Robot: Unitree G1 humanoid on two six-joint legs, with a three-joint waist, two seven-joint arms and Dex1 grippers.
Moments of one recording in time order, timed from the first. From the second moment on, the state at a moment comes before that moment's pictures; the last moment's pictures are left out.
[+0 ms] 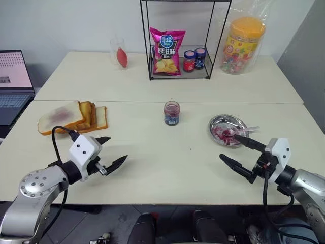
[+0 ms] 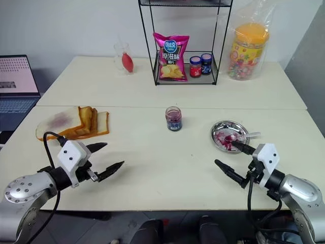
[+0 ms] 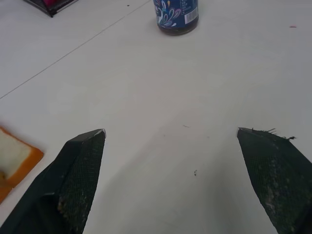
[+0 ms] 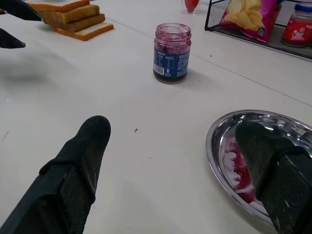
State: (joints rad) left arm 0.16 0.75 0.28 -0.44 -0.38 0.39 -0.73; right arm 0.18 -0.66 -0.20 -0.47 0.51 0.25 0.79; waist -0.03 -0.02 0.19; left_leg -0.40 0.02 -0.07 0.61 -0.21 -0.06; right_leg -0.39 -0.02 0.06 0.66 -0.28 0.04
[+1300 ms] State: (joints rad) left arm 0.05 0.37 0.68 -0.37 -0.50 0.47 -0.16; right arm -0.18 -0.60 0.03 -0.46 0.45 0.43 0.74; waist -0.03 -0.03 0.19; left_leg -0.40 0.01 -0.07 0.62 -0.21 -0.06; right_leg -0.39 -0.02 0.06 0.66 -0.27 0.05
